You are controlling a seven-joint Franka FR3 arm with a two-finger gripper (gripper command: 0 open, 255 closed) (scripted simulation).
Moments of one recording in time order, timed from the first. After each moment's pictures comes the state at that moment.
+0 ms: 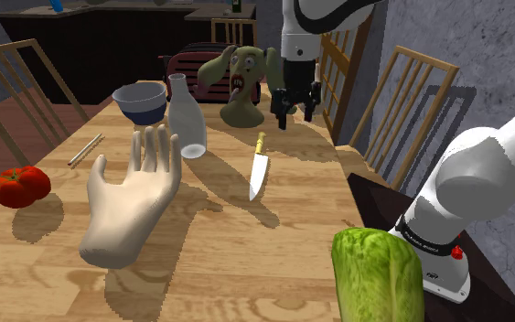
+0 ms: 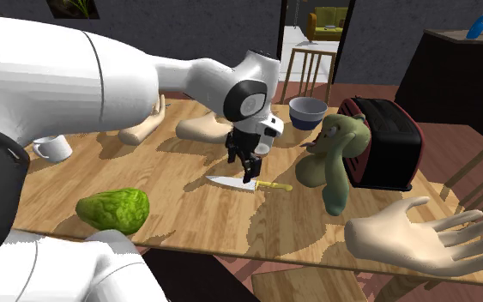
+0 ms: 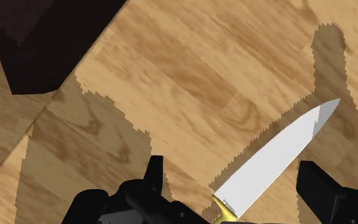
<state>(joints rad) -0.08 -0.43 0.12 -2.37 0.18 1.81 0.29</state>
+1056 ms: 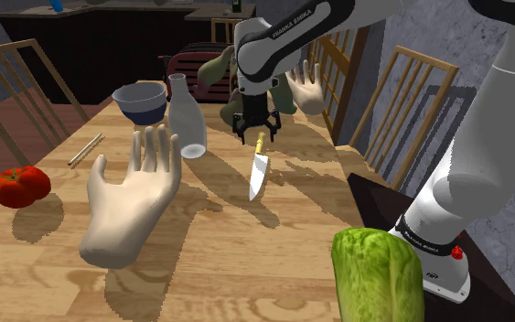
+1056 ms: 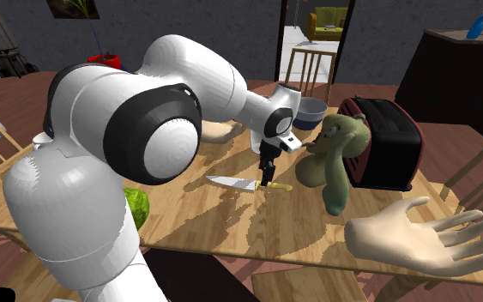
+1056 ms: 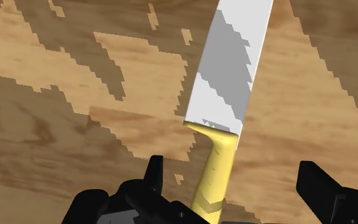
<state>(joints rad) -0.13 0.09 0.19 -2.11 0.09 2.04 0.86</state>
